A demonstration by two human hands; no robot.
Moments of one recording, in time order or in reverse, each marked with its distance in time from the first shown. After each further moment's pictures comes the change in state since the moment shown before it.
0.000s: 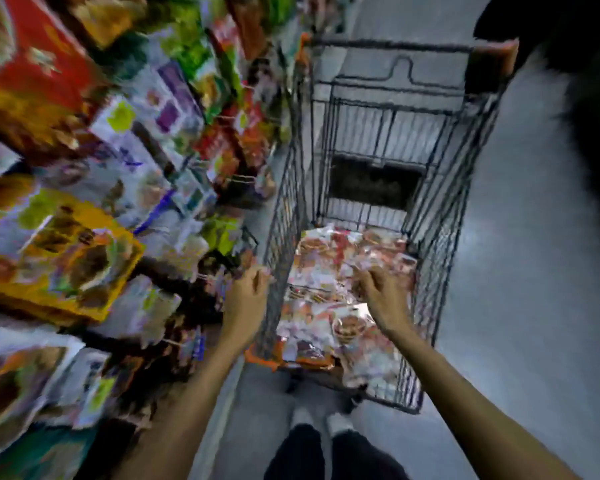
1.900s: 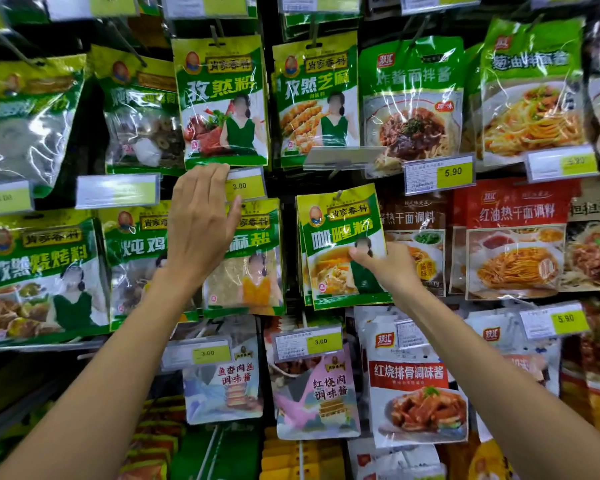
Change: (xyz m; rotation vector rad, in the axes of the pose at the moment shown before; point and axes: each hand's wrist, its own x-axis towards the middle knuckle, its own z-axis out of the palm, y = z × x) left_hand -0.355 0.090 -0.604 1.478 1.635 -0.021; right_hand -0.299 -0.577 0.196 0.470 -0.911 -1.078
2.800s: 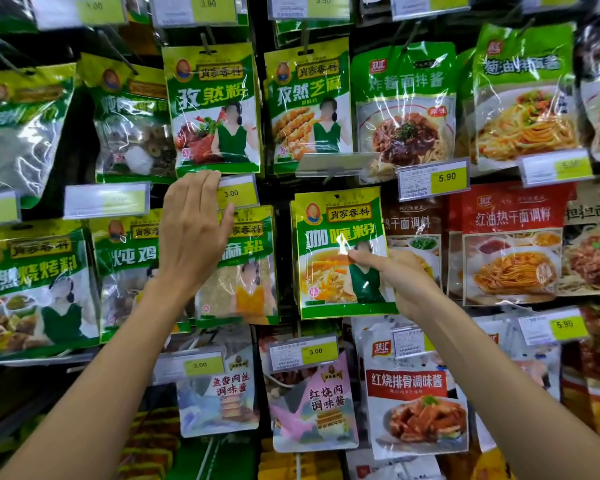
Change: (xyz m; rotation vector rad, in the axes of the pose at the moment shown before) left_hand 0.001 0.003 0.000 0.001 0.006 -0.007; right_hand -0.007 -0.015 -0.017 0.340 -0.154 0.276
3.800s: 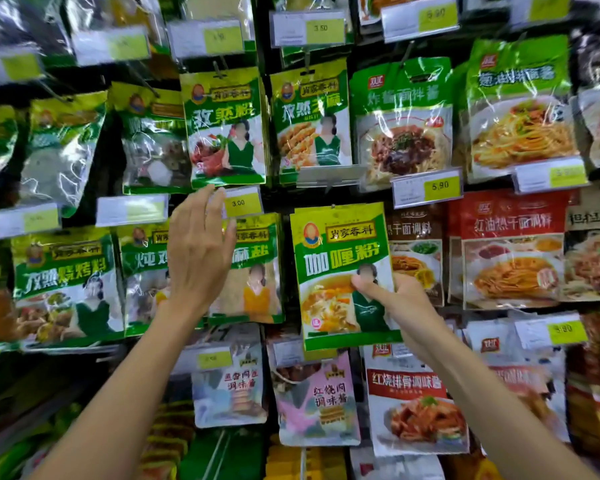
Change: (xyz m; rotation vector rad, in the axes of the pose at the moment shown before) left_hand -0.017 0.015 -0.026 0.004 0.015 -0.064; right_hand -0.049 0.014 -0.009 -0.025 -0.087 -0.146
